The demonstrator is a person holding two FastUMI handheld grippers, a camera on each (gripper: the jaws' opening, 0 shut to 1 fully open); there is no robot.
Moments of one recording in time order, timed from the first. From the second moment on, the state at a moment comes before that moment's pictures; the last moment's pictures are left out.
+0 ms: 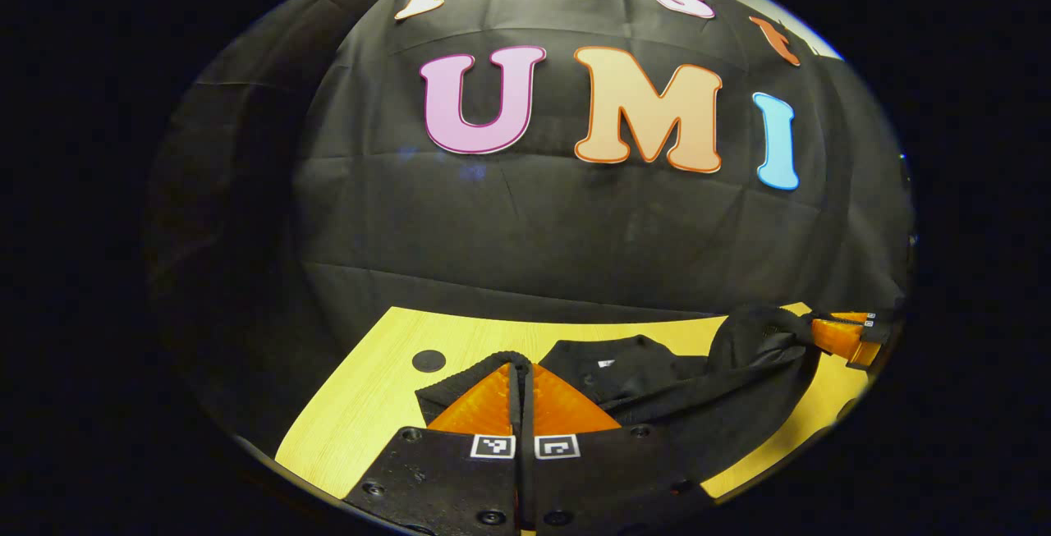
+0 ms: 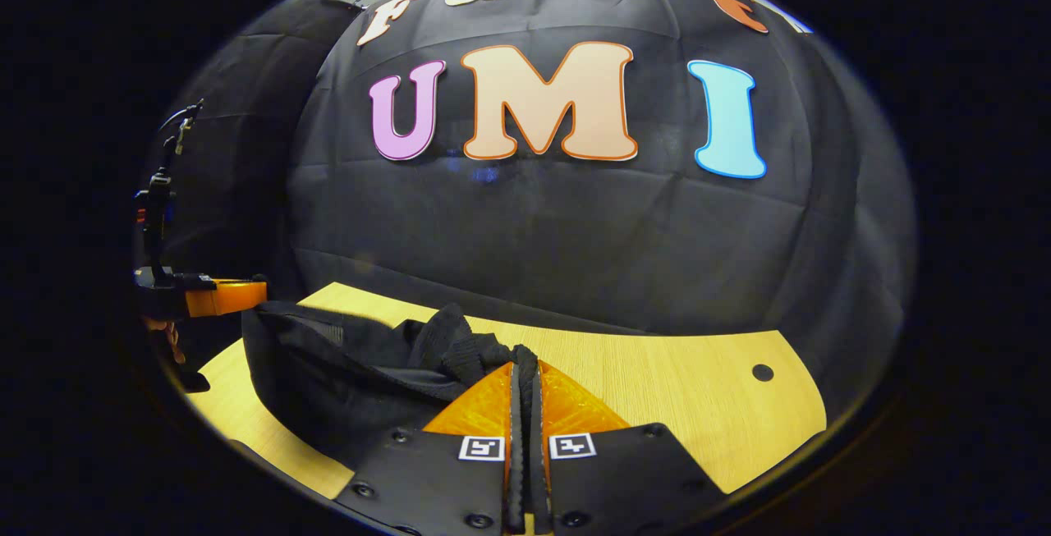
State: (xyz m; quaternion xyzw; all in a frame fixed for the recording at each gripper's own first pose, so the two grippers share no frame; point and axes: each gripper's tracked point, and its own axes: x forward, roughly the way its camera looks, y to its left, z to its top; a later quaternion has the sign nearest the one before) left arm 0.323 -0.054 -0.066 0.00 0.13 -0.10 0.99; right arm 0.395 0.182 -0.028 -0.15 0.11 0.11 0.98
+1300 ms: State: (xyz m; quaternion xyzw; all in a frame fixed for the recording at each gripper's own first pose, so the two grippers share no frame) left arm 0.382 -0.082 -0.099 0.05 0.15 -0.08 0.98; right arm 0.468 0.169 -0.075 -0.11 0.18 0.12 0.97
